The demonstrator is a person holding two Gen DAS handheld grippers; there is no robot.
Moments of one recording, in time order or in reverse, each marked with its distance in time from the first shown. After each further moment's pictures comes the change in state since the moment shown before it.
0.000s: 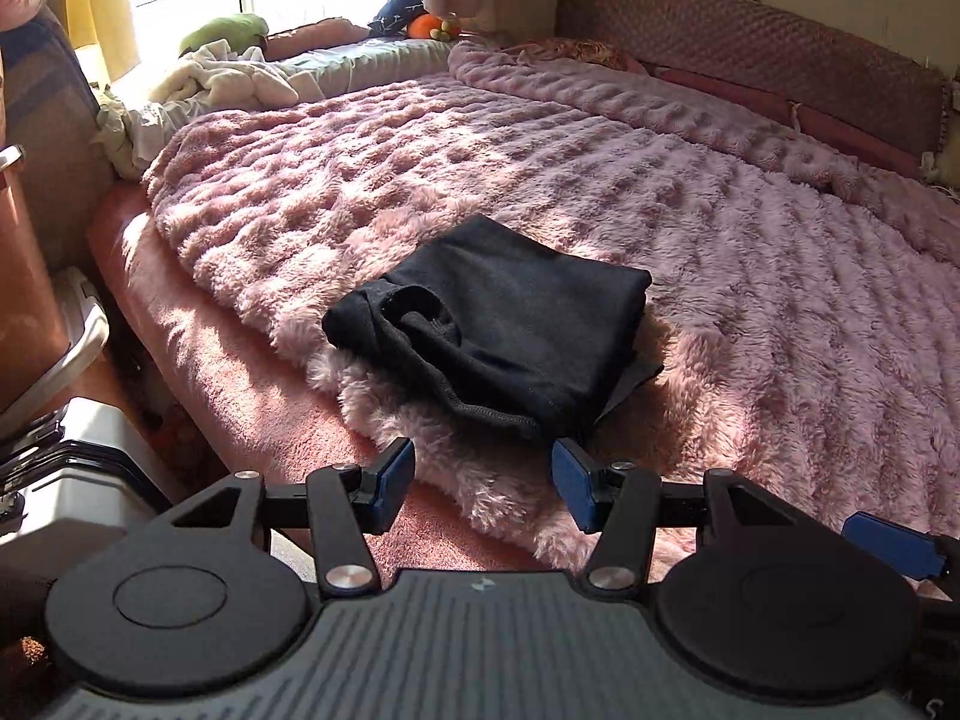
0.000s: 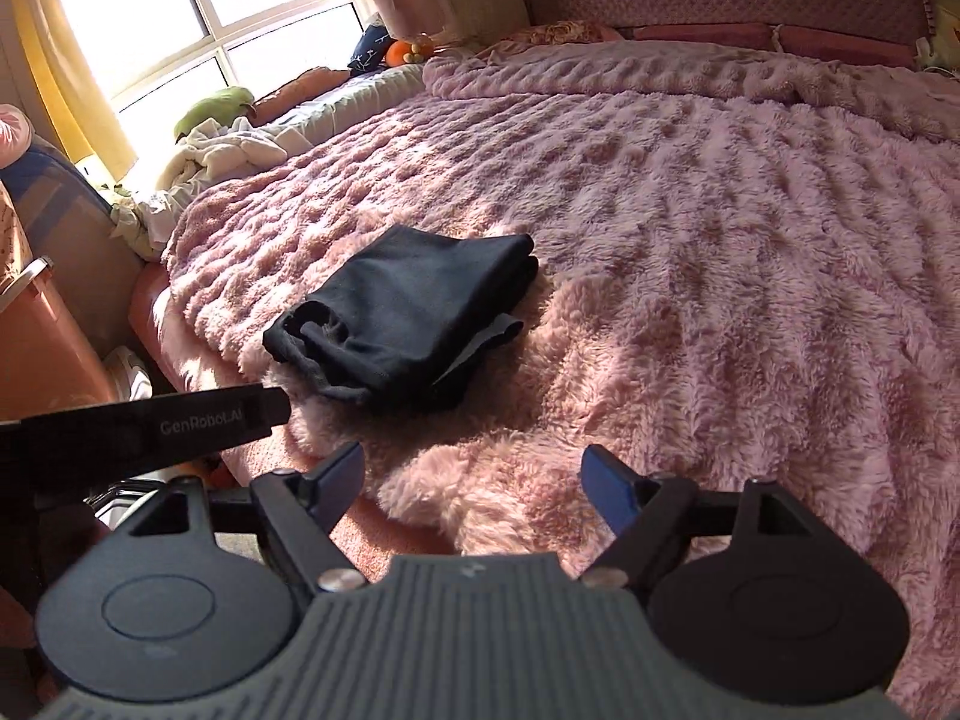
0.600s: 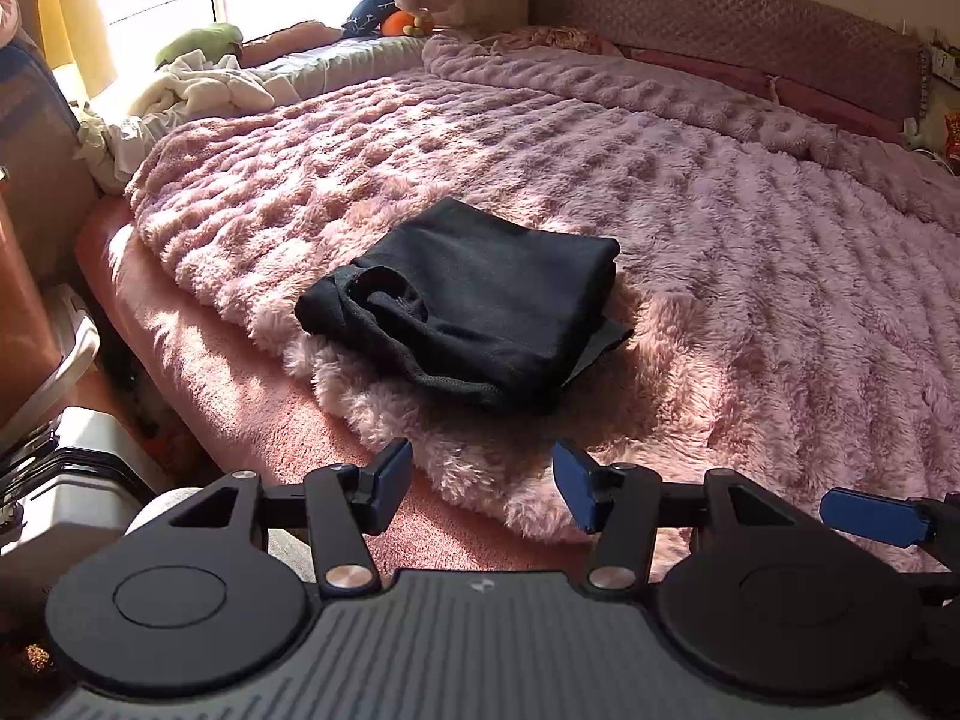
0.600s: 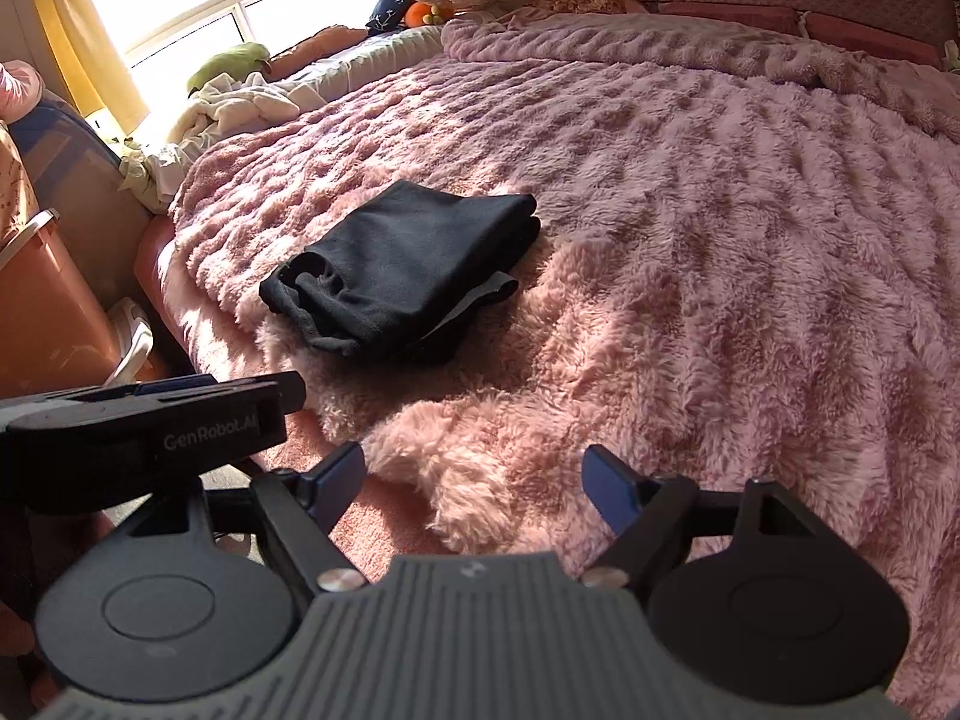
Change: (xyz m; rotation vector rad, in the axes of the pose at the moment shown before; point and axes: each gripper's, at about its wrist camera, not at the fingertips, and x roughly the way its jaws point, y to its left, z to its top) left arm -0.003 -0.022 -0.015 0.058 0.006 -0.002; right arm 0.005 -0.011 -0.007 -0.056 0.083 0.009
